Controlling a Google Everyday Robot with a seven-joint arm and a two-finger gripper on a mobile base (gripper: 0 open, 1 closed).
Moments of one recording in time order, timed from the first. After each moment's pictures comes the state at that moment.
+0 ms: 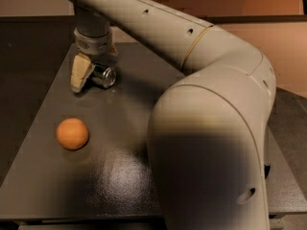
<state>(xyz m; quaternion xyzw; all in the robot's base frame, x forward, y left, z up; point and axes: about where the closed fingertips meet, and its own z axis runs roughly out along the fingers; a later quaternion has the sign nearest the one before) 0.652 0.166 0.843 -0.52 0.85 0.04 0.10</state>
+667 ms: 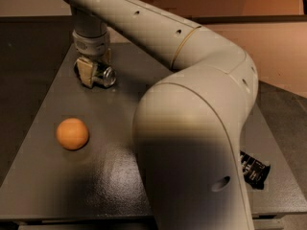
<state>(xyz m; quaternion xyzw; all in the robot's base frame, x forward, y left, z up) 0.657 0.169 0.833 -0.52 0.85 0.04 0.07</state>
